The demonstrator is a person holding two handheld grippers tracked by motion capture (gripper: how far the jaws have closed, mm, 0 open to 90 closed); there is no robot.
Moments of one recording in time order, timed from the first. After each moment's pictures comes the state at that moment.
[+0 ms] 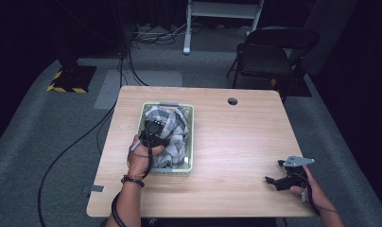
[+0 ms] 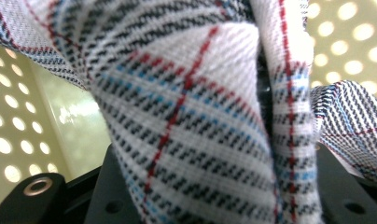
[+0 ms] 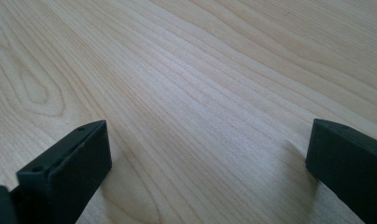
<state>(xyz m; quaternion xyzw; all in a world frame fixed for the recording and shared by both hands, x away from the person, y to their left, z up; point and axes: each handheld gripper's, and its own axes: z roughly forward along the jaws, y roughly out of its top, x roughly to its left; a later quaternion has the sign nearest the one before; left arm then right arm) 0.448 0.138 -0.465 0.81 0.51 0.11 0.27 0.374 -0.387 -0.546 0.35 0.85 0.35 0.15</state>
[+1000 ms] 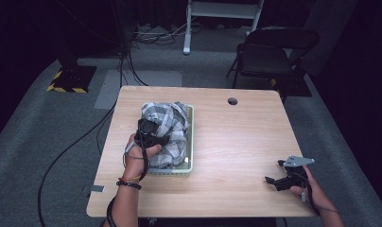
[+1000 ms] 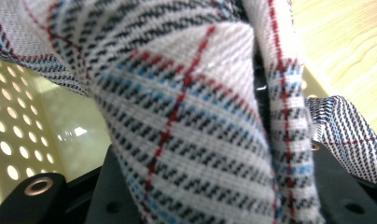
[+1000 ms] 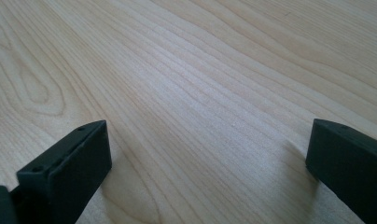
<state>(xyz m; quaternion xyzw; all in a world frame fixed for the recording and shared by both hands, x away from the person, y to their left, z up) 0.430 0.148 -0.438 0.80 0.49 0.10 0.34 0.374 -0.387 -0.546 0.35 0.85 0.35 0.15</state>
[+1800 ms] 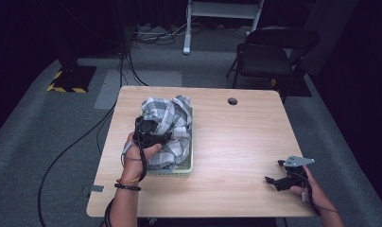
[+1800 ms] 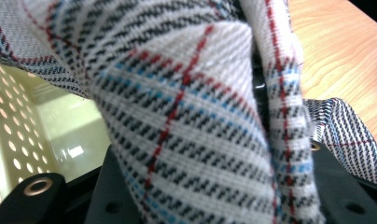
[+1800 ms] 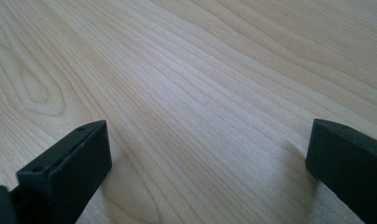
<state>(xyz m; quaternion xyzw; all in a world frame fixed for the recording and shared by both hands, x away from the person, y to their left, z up) 0.411 0.144 -0.408 0.78 0.47 0.12 0.38 0.374 -0.387 -0.546 0.35 0.85 0.35 0.15</state>
